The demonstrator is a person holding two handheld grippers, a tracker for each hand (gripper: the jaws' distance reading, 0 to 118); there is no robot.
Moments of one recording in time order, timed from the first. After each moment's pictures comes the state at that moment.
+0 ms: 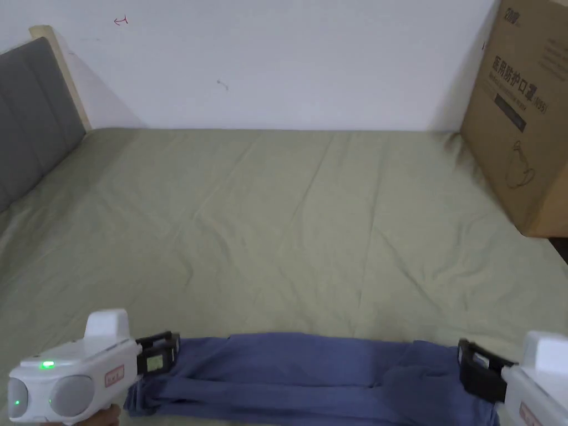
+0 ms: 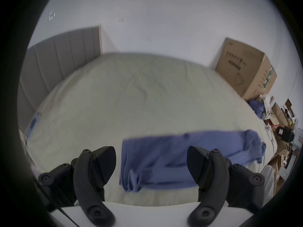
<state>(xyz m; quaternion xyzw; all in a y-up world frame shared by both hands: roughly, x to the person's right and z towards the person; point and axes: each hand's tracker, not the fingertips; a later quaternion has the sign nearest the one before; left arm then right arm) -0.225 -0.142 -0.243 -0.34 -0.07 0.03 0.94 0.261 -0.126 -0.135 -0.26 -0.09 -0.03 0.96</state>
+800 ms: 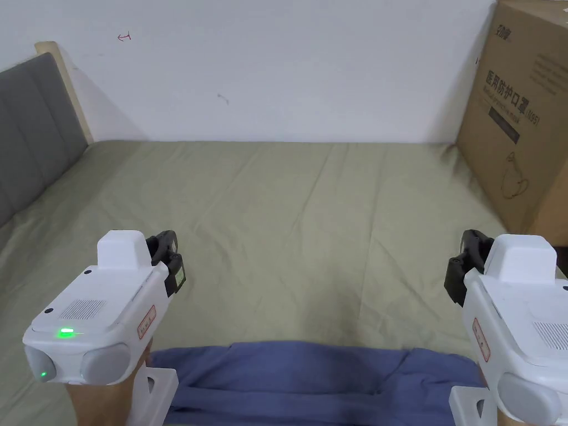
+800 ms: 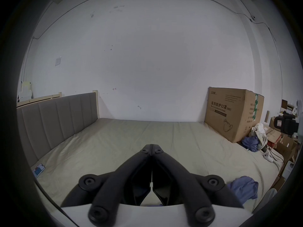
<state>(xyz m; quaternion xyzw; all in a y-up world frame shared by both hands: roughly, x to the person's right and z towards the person) -0.175 -0.055 -0.232 -0.10 -0.08 0.01 0.99 0.194 -0.037 -0.158 -0.08 -0.10 0.03 0.99</state>
